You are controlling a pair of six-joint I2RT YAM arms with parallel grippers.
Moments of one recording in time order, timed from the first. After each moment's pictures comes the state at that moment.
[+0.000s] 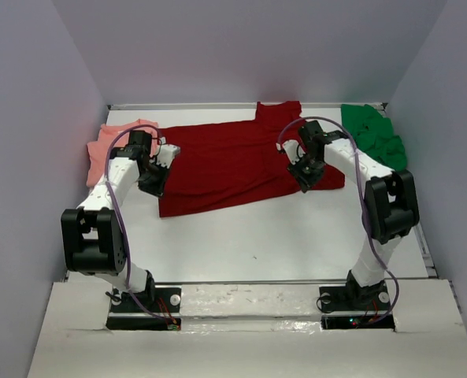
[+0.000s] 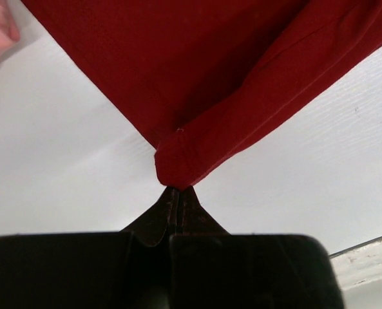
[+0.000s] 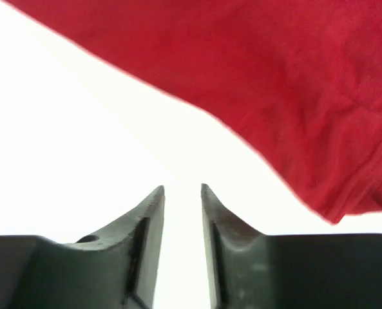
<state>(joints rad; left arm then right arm) -0.05 1.52 1.16 -0.88 0.21 0.35 0.31 1.86 1.43 -0.90 -0.11 -0.45</state>
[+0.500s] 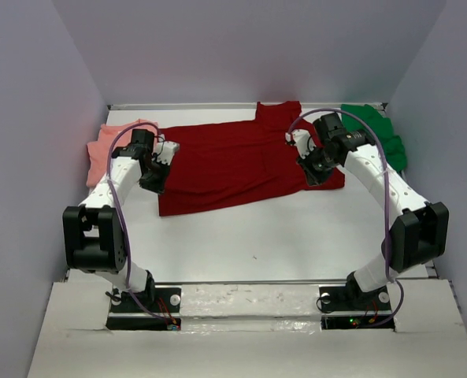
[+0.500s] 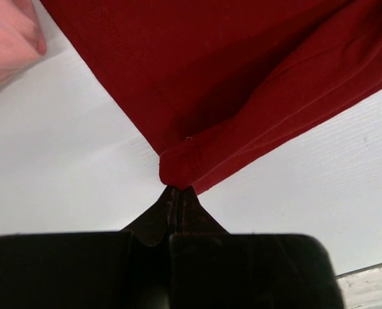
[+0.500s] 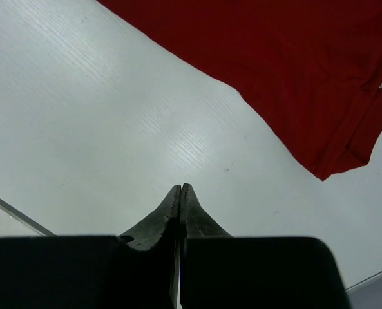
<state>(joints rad) -0.07 1.54 1.16 -0.82 0.16 0.28 0.31 1.56 1.43 -1.03 -0.22 -0.45</state>
